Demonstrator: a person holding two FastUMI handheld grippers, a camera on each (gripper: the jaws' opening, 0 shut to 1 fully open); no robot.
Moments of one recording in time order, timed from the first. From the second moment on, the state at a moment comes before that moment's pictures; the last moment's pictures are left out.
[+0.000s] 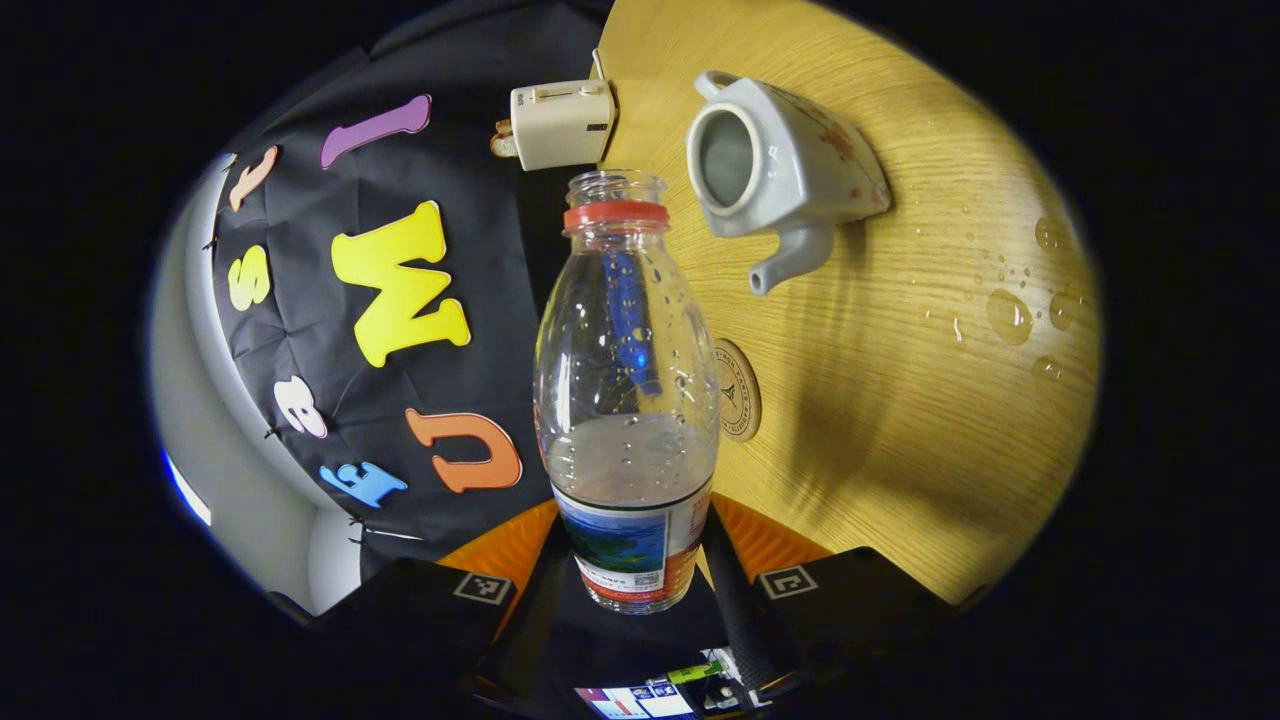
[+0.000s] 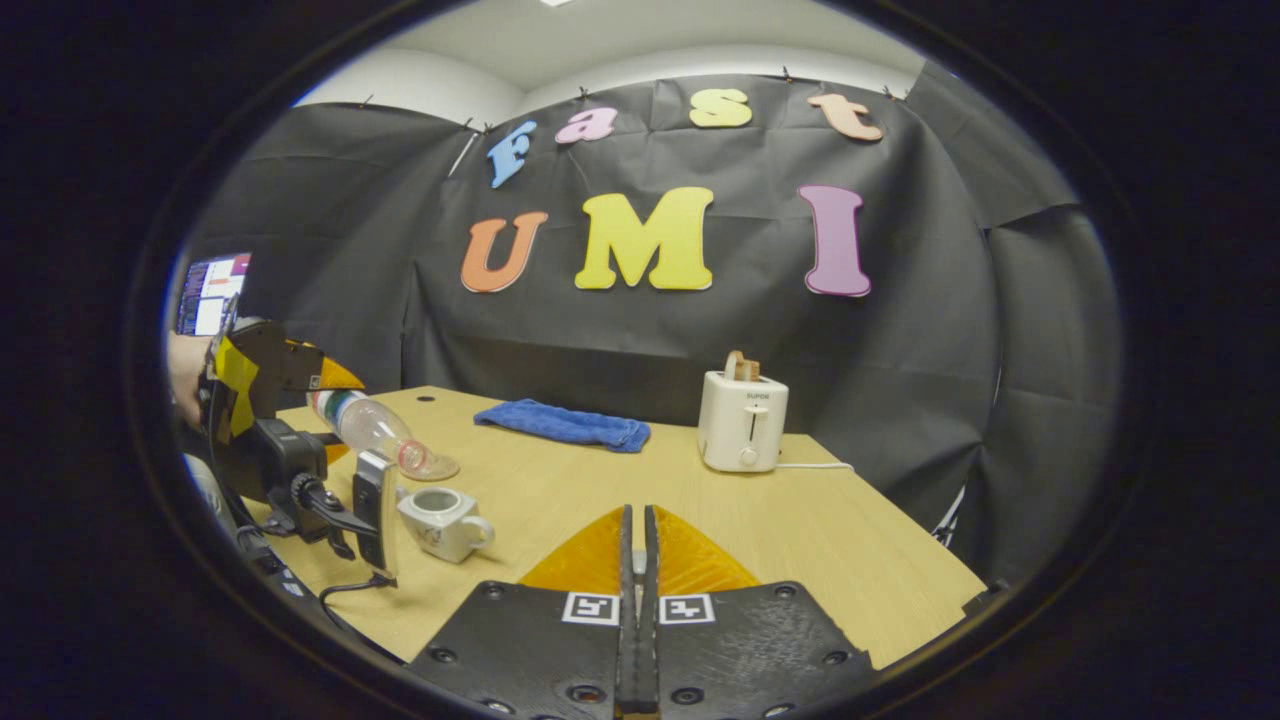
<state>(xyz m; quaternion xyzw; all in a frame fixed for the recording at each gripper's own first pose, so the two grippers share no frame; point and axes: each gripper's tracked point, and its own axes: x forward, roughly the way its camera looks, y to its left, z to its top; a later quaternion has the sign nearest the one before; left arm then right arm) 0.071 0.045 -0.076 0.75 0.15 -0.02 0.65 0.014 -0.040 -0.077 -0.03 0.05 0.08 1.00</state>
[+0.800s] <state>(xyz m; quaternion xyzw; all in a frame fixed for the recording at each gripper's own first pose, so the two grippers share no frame) 0.080 0.038 -0.058 0.80 0.12 -0.01 0.58 0.011 -0.044 -0.071 -0.02 0.04 0.08 1.00</state>
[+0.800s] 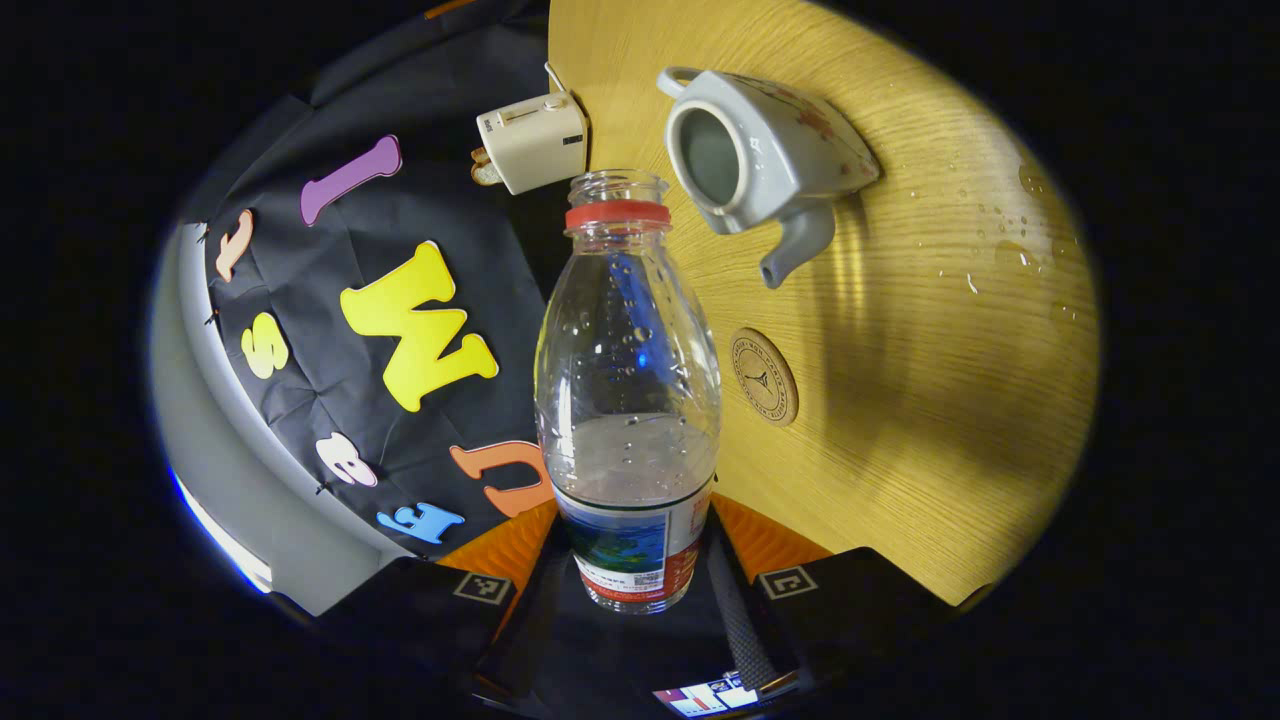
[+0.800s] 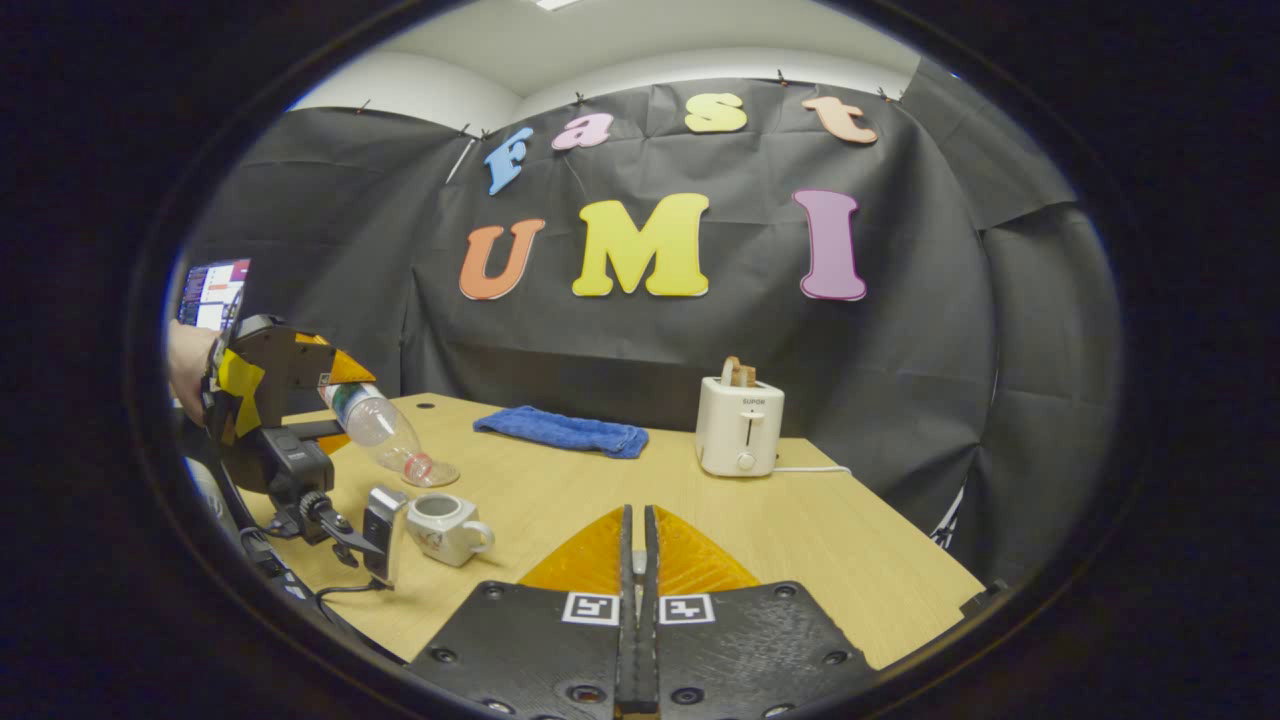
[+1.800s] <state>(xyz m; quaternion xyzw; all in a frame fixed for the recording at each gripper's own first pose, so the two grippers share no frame) 0.081 0.032 -0.033 0.85 0.10 0.00 0.53 0.008 -0.050 -0.074 -0.01 0.04 0.07 1.00</state>
